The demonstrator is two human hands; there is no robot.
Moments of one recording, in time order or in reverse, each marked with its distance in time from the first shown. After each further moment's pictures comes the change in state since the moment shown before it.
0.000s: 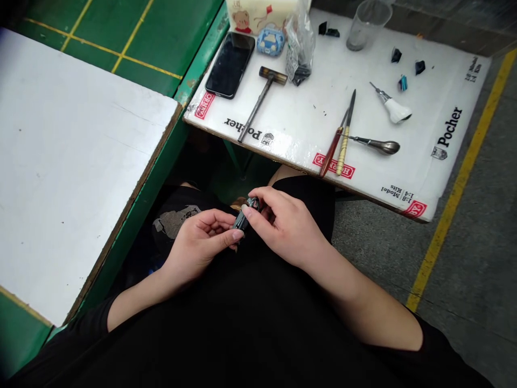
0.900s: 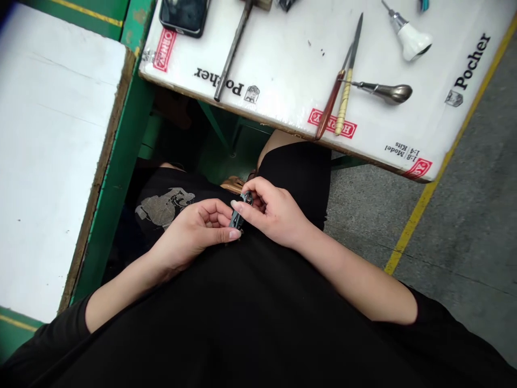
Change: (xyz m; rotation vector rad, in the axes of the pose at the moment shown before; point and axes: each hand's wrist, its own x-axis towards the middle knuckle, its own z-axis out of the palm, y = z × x) left_hand 0.004 -0.011 -0.007 -0.005 -0.136 -0.367; right_hand -0.024 0.039 0.028 0.256 -0.100 0.149
